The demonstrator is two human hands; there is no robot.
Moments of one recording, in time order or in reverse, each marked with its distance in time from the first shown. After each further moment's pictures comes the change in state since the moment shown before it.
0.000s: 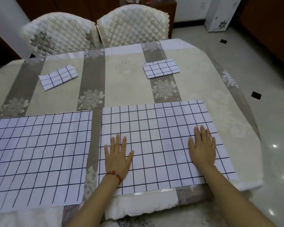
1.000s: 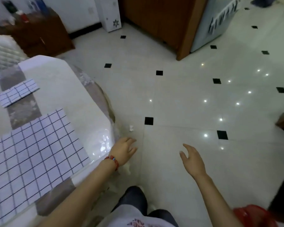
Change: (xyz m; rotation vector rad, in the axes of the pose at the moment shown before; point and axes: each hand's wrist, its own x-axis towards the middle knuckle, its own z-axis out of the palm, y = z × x) left_hand -0.102 0.480 0.064 -0.046 -0.383 0.698; right_hand -0.170 0.440 -0.134 0.536 -0.013 0.516
